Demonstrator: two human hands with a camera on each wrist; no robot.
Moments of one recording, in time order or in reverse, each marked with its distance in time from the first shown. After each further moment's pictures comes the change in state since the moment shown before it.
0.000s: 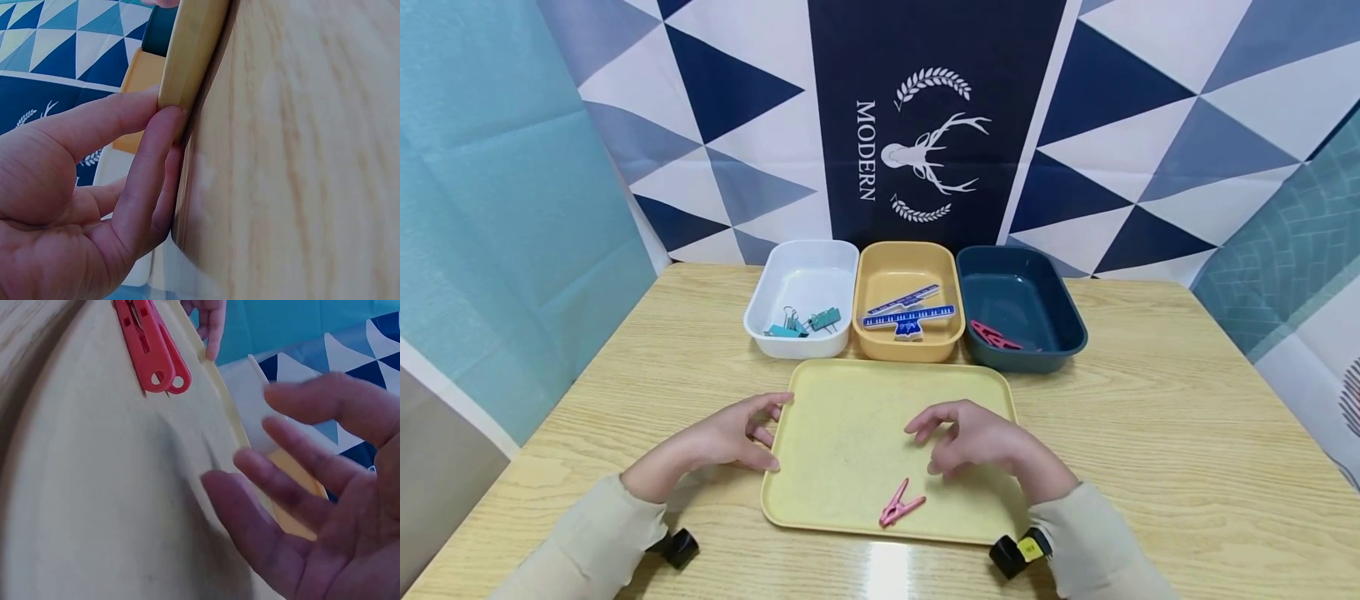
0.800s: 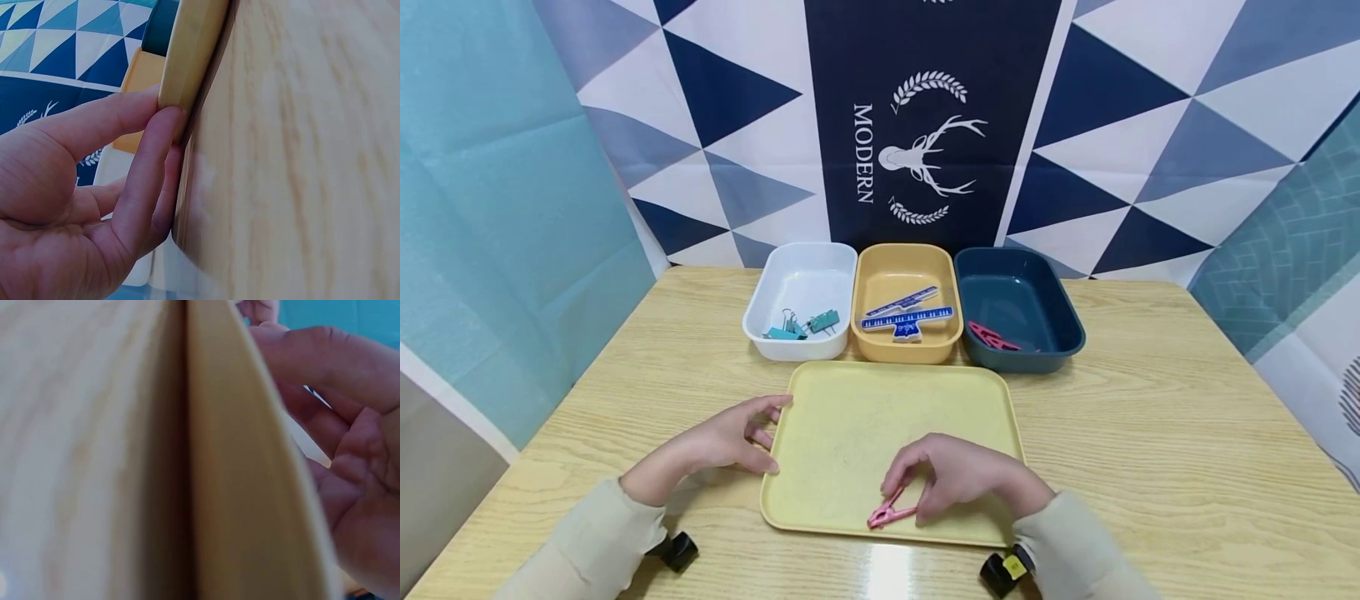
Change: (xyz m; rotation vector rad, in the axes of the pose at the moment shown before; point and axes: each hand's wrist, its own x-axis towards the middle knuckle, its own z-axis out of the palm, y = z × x) left_hand 0.000 0.000 0.001 0.009 0.001 -0.004; right_hand 0.006 0.014 0.024 -0.149 -0.345 -0.347
